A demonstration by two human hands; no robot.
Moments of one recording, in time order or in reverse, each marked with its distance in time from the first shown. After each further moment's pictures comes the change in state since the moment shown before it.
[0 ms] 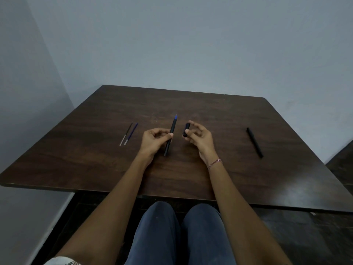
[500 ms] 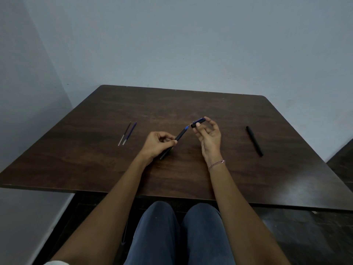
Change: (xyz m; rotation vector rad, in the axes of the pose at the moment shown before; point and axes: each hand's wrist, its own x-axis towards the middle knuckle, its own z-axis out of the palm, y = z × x) left_hand -0.007 0.006 0.002 0.243 -0.216 -0.009; right_hand -0.002 -0.009 -0.010 0.407 0.175 -0.080
